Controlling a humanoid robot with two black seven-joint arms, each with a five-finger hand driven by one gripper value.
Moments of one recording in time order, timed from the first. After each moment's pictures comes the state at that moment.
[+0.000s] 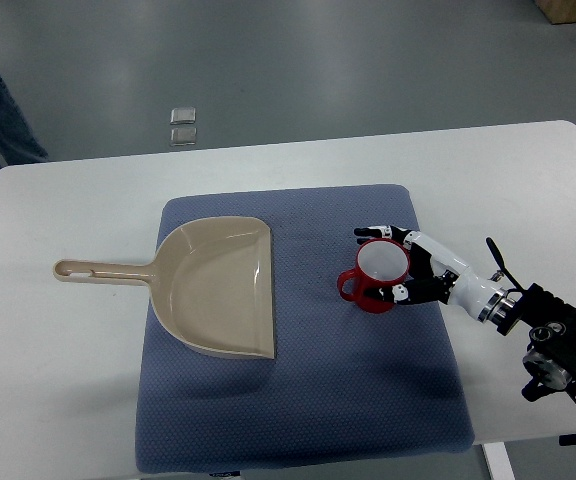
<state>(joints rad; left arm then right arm) 0.01 0.00 -0.06 -0.14 0.08 -0.03 0.10 0.31 -0.25 0.95 0.93 -1.14 0.40 0.56</state>
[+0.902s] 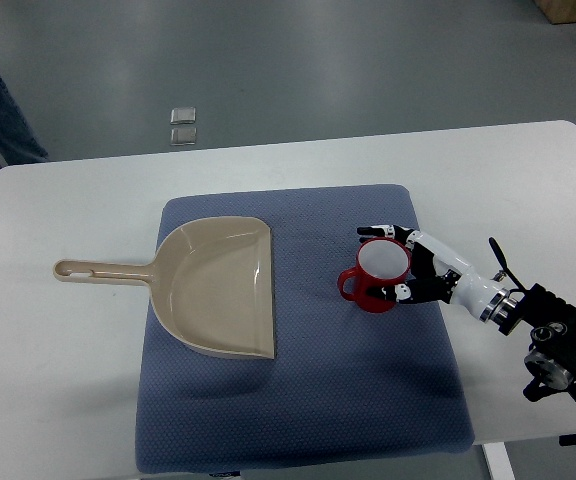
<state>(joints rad) 0.01 0.00 -0.06 -0.14 0.08 -0.03 0.11 0.31 -0.25 0.95 0.91 -1.14 0.40 0.57</state>
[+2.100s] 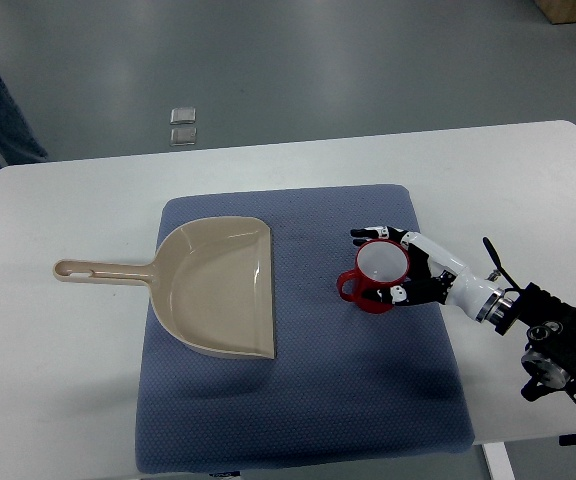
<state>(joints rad) 0.01 0.00 -0.06 -0.14 0.08 -0.03 0.11 0.32 -0.24 0.92 0.91 -1.14 0.42 0.59</state>
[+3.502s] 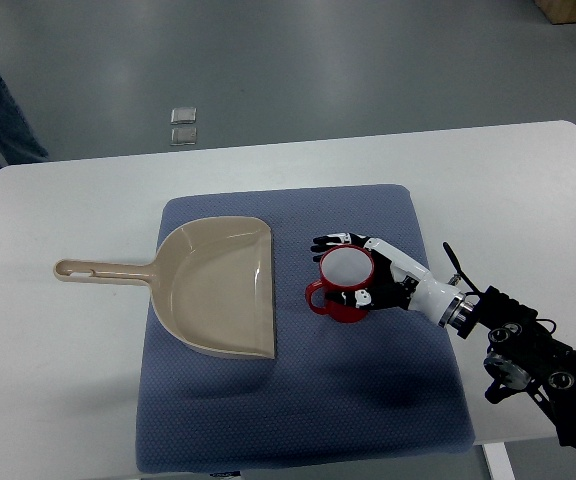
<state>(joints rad) 0.01 0.00 -0.06 -0.14 0.08 -0.03 0.11 0.37 -0.13 0.88 0.84 -1.15 0.44 0.61</state>
